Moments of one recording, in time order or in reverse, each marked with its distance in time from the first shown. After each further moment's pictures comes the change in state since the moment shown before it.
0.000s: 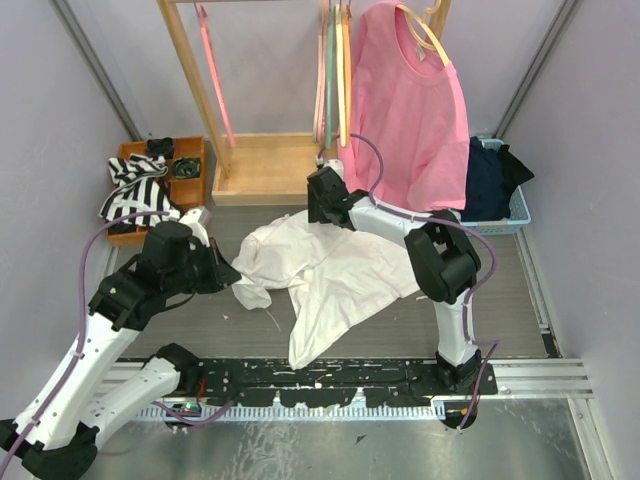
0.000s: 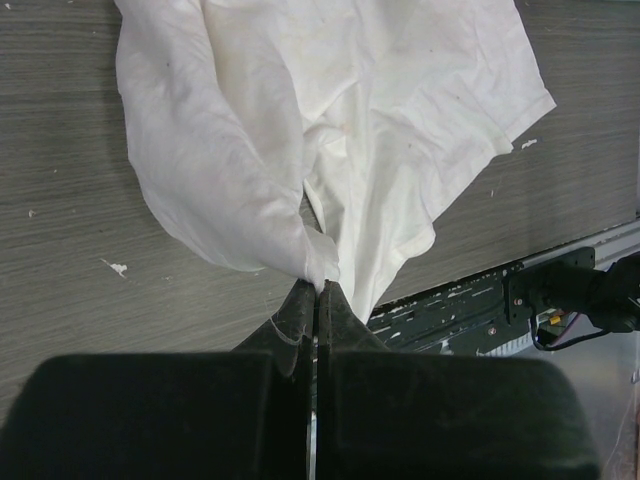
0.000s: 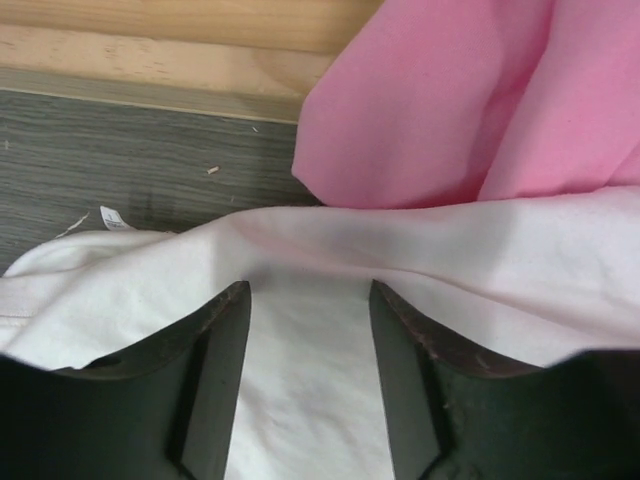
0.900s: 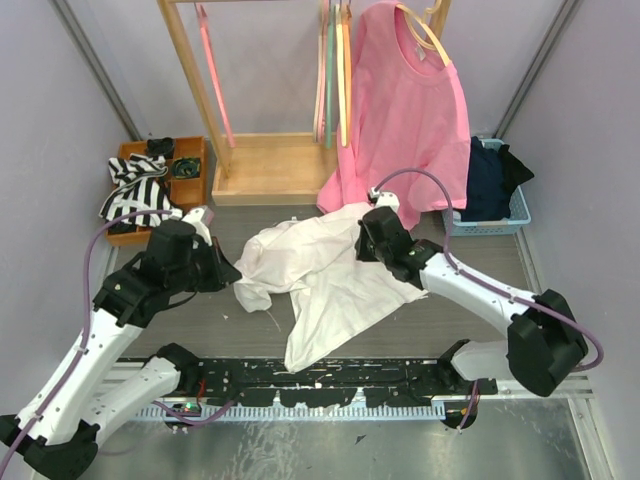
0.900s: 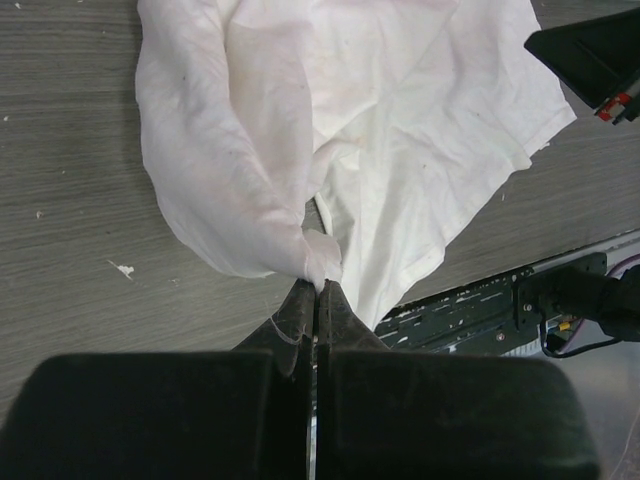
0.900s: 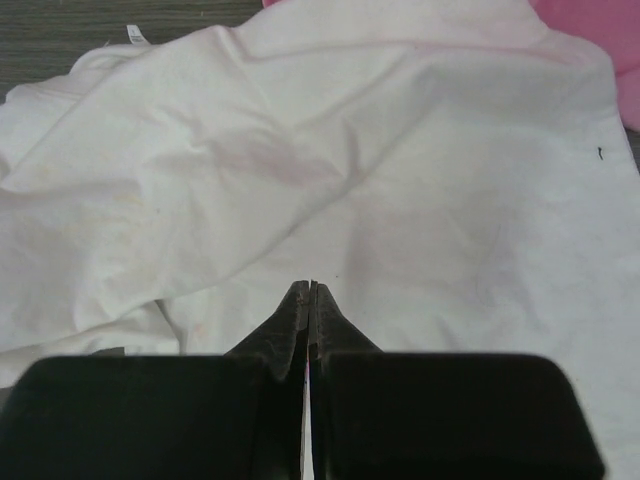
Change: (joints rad) left arm 0.000 0.017 -0.003 0.005 -0.016 0.003; right arm 0.000 -0.703 -0.632 0.048 -0.058 0.087
